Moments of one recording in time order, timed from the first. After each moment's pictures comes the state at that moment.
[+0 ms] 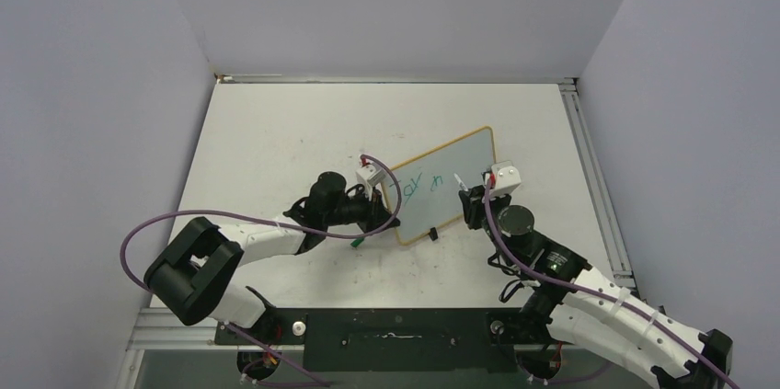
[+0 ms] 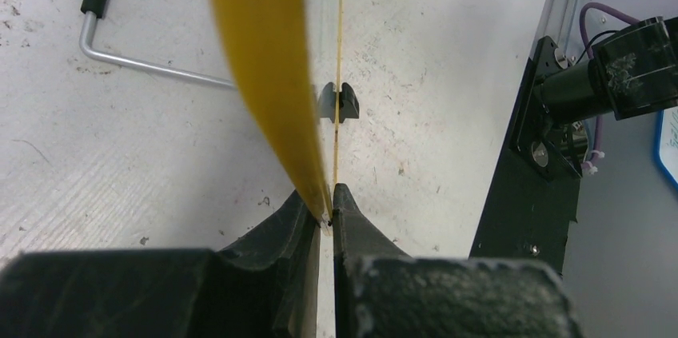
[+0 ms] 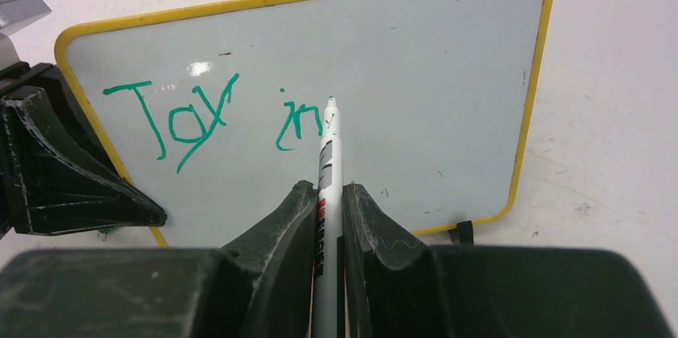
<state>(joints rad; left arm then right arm) -0.69 1.45 0.54 0.52 0.52 -0.38 0.85 0.64 0.51 -0.12 0.48 0.20</state>
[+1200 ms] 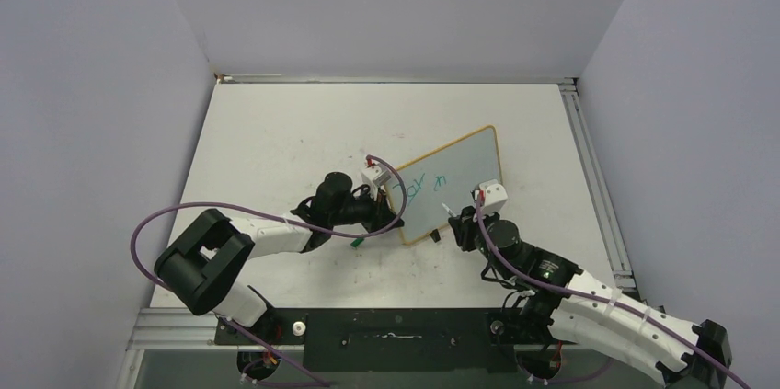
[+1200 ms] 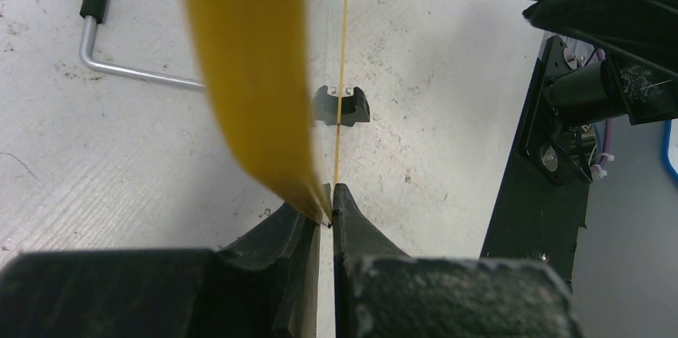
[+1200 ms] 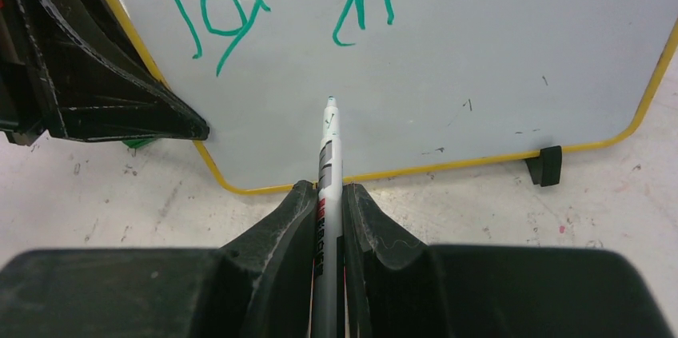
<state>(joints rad) -0.71 1.50 0.56 0.53 0.51 -0.37 0.93 0.63 0.42 -0.19 0.41 0.35</state>
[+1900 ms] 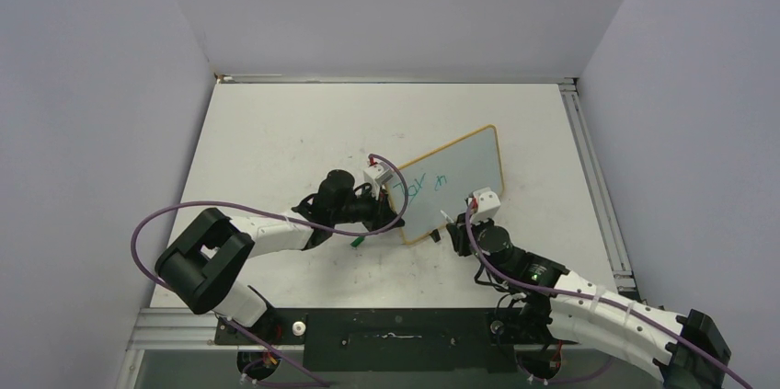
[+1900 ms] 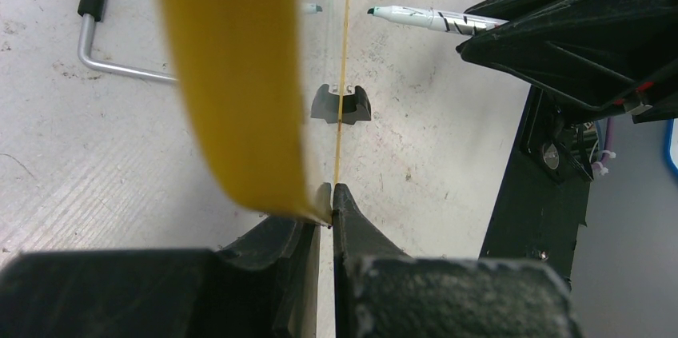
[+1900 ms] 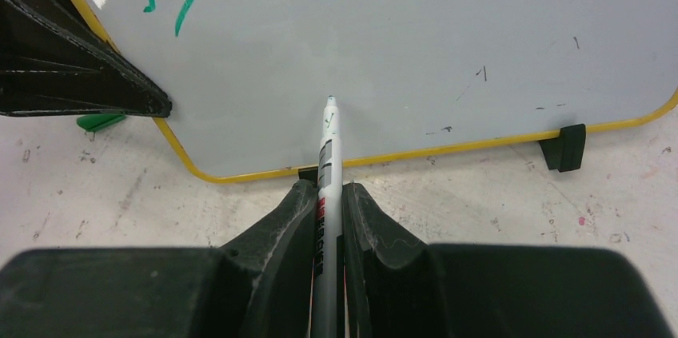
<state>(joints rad) -0.71 1.51 0.58 0.48 0.52 -0.36 0.93 0.68 0.28 -0.04 0.42 0.36</state>
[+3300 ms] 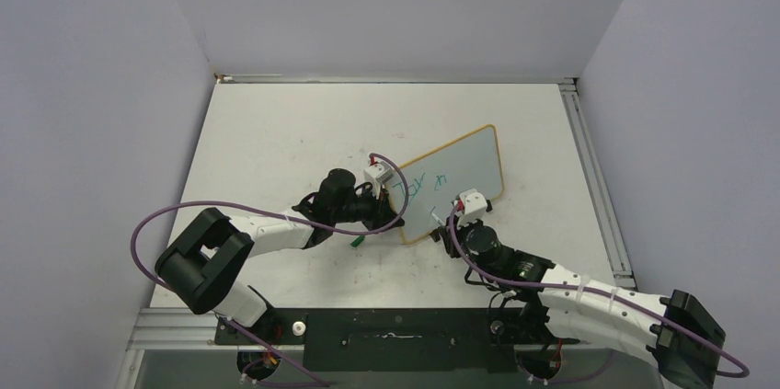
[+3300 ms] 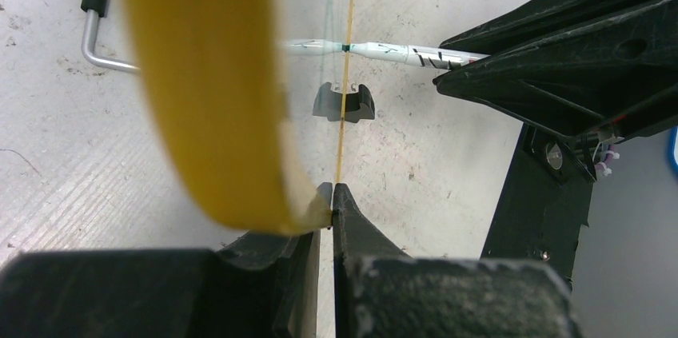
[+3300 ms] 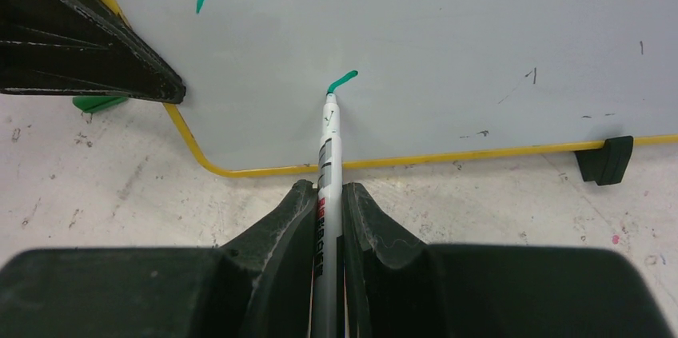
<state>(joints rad) -0.71 1.51 0.60 0.44 0.51 -0.36 0.96 0.82 0.28 0.08 0.42 0.32</state>
